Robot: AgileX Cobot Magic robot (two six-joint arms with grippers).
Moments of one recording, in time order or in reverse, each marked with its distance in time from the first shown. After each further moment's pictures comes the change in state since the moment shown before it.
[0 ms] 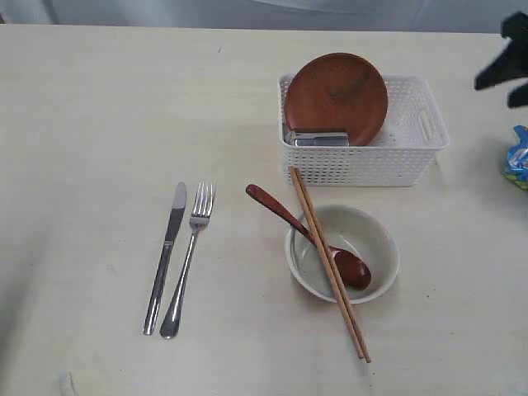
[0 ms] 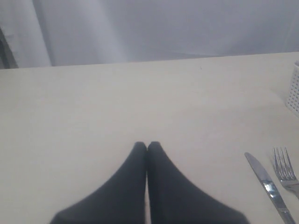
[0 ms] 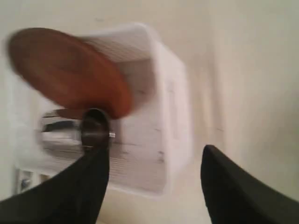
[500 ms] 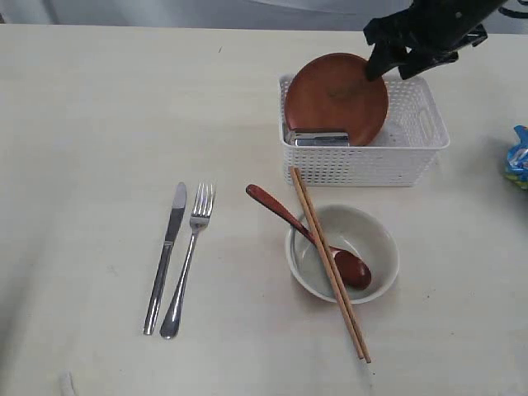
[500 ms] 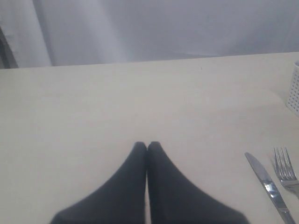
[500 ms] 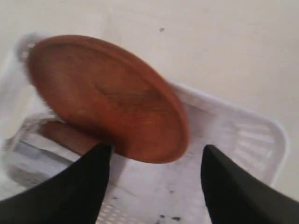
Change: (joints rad) left arm 0.000 0.000 0.000 0.000 0.000 0.000; right arm 0.376 0.233 -0.303 -0.327 -0.065 0.129
